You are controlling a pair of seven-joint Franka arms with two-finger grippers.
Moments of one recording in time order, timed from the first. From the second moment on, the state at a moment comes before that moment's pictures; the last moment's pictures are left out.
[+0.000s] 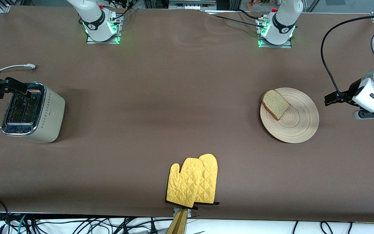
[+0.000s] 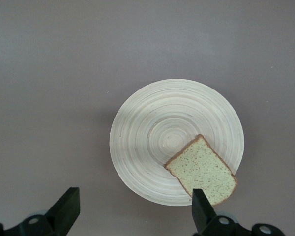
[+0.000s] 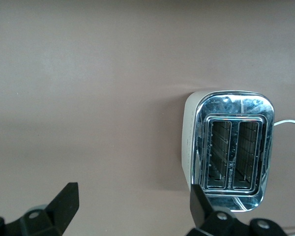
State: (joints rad) left arm 0.18 0.12 -0.12 -1.77 0.08 1.78 -0.04; right arm -0.05 0.15 -0.02 -1.50 0.04 1.63 -0.08
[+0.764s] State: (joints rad) left arm 0.37 0.35 -0.07 -1.84 -0.20 1.92 0.45; right arm -0.05 0.15 -0.02 -1.50 0.04 1.63 -0.08
